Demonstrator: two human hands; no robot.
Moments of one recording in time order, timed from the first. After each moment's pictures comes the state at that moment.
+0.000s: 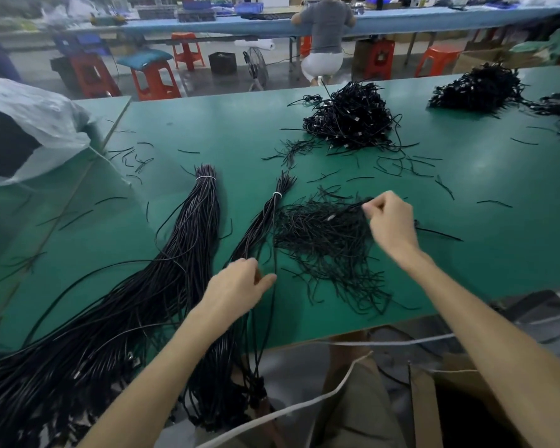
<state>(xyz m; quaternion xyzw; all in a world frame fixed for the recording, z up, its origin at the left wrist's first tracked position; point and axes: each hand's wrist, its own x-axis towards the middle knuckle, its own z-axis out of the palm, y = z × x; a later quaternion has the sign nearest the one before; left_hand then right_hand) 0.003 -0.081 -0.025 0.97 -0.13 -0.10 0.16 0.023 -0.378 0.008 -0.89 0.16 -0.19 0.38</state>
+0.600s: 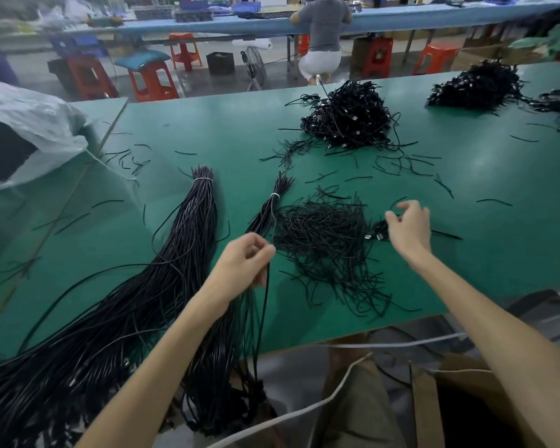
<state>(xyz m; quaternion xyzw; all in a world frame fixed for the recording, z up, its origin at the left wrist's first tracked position) 0.003 -0.091 0.017 0.83 -0.10 -0.13 0.53 0.027 -0.417 -0.017 -0.87 0.28 -0.16 0.37</state>
